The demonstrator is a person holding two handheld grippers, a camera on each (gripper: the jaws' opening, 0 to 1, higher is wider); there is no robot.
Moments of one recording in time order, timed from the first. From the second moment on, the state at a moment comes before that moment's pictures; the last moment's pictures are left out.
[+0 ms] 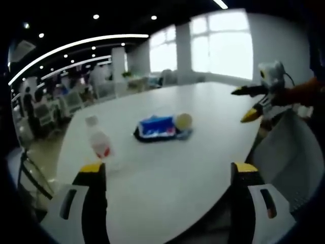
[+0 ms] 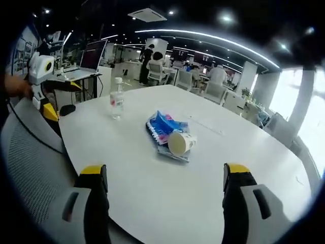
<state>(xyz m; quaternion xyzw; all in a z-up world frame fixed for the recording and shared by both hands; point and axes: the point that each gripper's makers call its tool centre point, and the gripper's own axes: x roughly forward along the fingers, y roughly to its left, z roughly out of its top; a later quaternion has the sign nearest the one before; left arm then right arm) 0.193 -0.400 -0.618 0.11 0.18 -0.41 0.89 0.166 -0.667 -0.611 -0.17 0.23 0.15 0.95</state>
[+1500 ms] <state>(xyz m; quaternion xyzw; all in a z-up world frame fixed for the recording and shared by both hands) 0.193 -0.395 -0.622 0.09 0.20 -0.41 0.89 0.273 -0.683 -0.649 -0.32 0.23 0.17 0.90</state>
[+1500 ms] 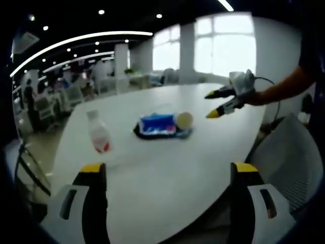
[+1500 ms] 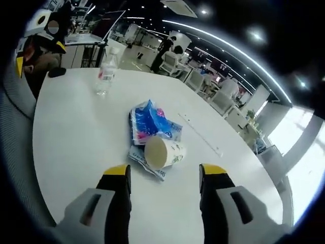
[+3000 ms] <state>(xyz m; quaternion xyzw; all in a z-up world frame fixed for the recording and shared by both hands) 0.193 -0.394 -0.628 0.12 0.21 -0.40 0.89 0.343 -0.671 -0.681 -0.40 0.23 0.18 0.87</state>
